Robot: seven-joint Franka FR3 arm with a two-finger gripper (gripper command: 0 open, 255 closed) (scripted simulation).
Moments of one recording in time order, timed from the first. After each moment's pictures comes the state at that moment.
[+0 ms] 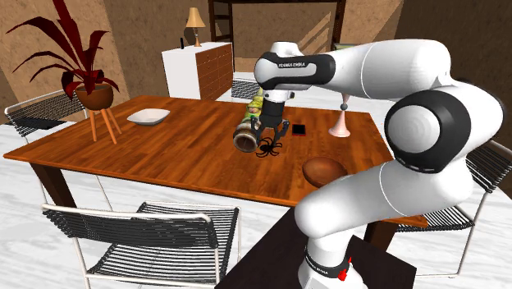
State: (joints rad) arm -0.28 -0.74 -0.12 -2.50 0.08 1.79 0.40
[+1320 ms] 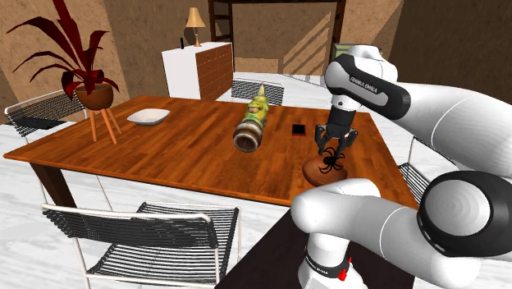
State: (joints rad) arm -0.52 -1.17 -0.42 -2.63 -0.22 1.47 0.09
